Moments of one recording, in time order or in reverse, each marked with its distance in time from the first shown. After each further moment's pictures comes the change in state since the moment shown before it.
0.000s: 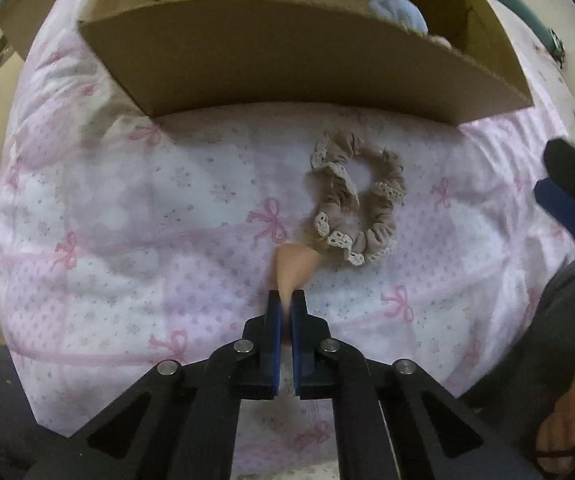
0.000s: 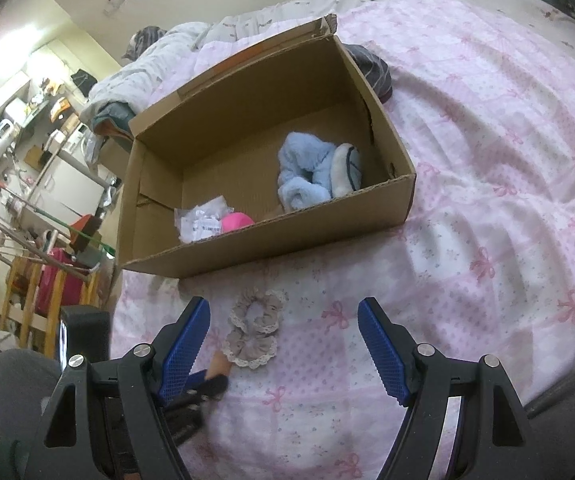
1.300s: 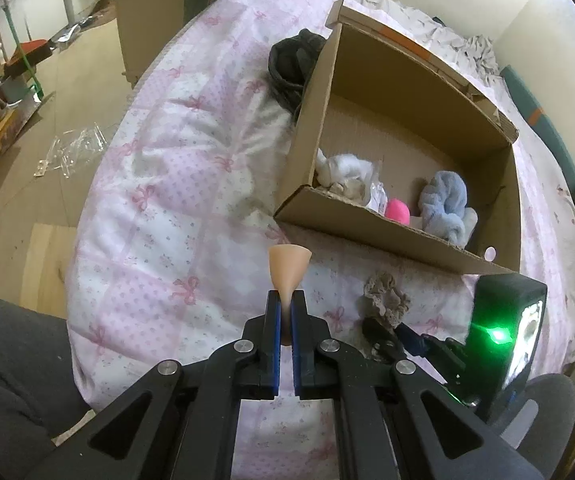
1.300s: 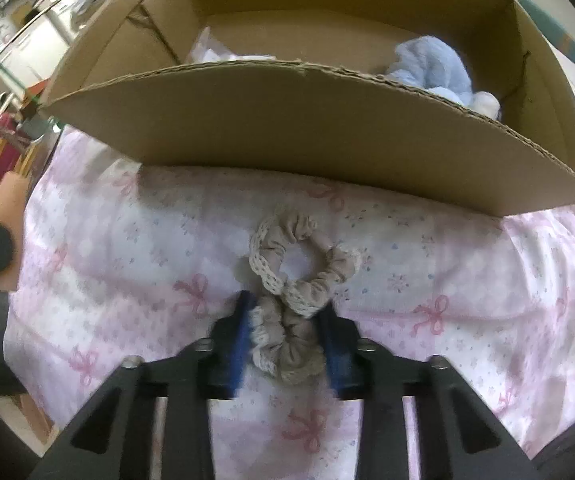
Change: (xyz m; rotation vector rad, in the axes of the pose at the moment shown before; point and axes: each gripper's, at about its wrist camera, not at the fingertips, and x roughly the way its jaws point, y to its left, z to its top) left arm -0.084 0.068 0.013 -0.324 -0.283 0.013; right arm 0.124 0.083 -0.036 -0.349 0.274 -0.251
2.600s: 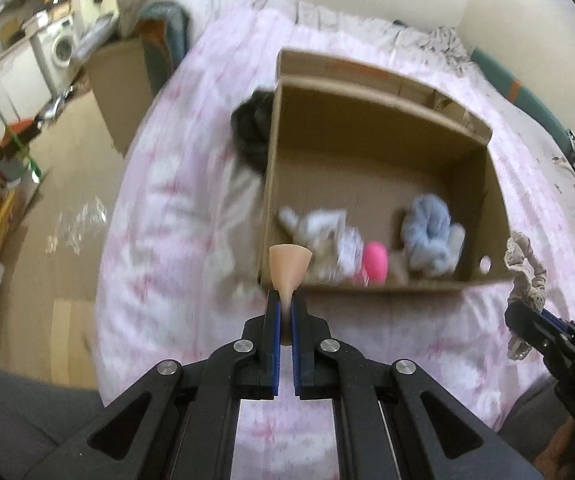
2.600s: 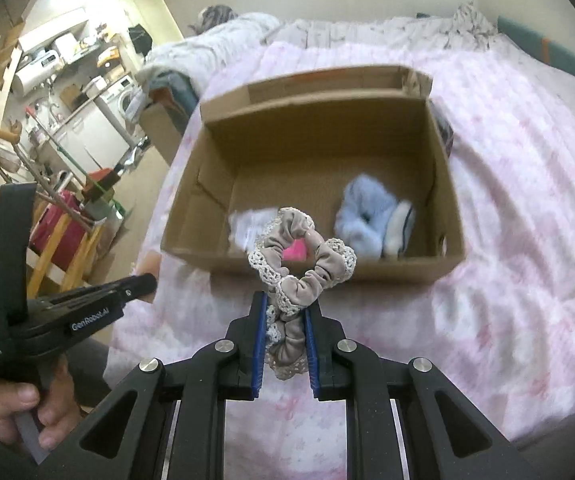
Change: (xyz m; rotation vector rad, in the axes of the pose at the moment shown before) left arm -0.024 -0.041 0.035 0.209 -0.158 0.067; right arm -0.143 -0.076 -0.007 0.081 -0.339 0.229
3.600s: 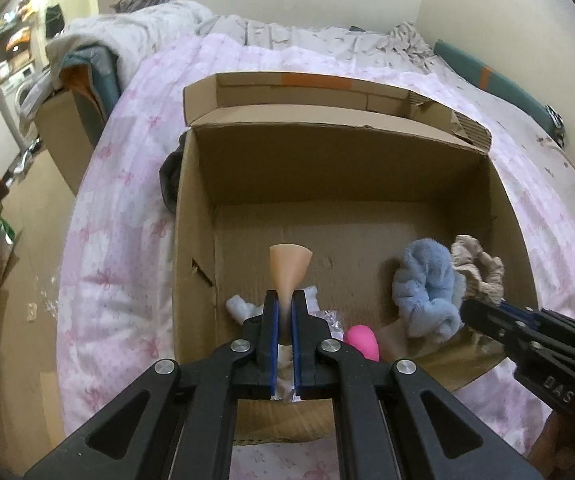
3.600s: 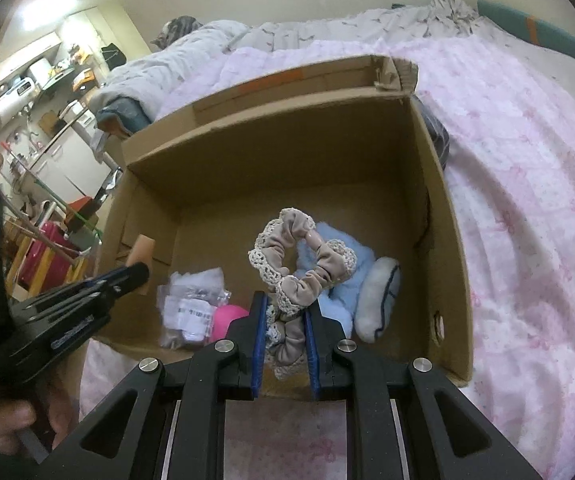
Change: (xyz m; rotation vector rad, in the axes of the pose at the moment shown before) left arm 0.074 -0.039 0.045 0.151 -0.078 -0.056; right arm 0.080 -0.050 0.055 0.088 -0.009 -0.030
